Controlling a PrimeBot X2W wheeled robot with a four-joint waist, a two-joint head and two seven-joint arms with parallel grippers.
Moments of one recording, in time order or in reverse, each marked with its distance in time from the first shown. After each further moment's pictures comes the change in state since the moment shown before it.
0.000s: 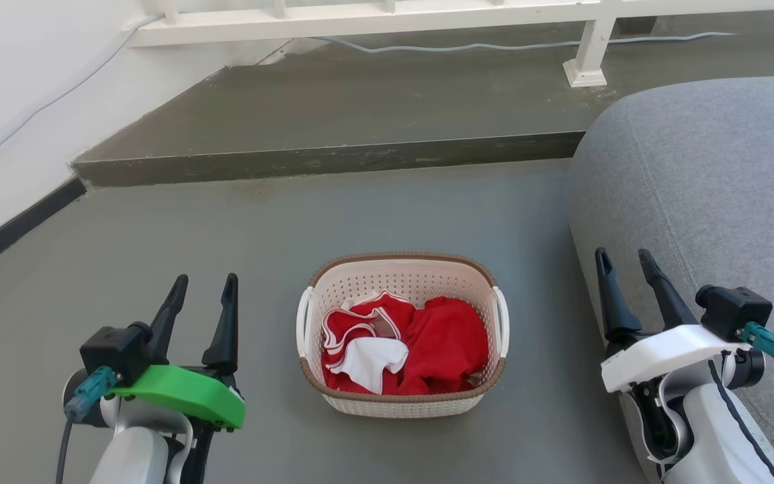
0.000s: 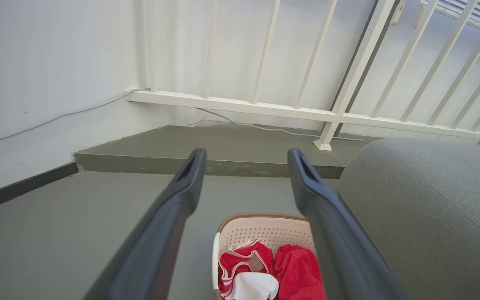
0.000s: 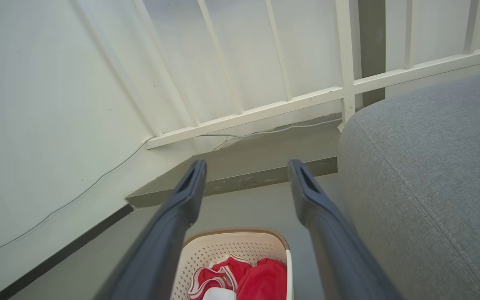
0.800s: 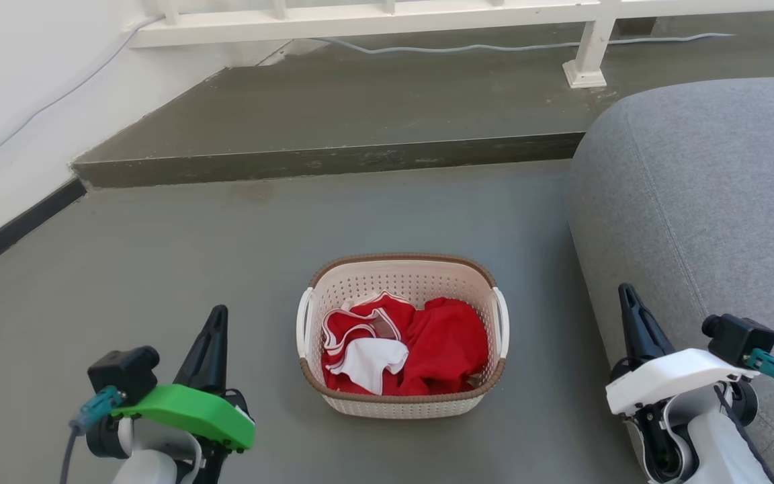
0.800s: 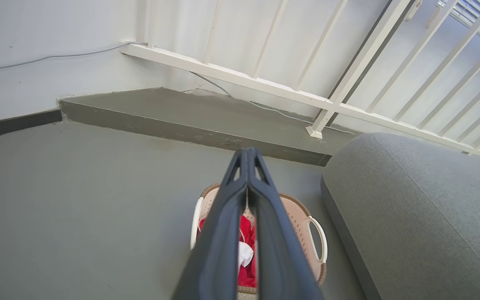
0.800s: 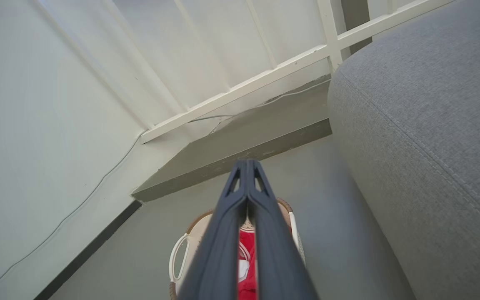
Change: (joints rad) left arm 0.039 -0.022 -0.021 0.042 -0.113 0.000 0.024; right arm 0.049 0.017 -0.019 0.041 0.108 -0.001 0.030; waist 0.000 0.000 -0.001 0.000
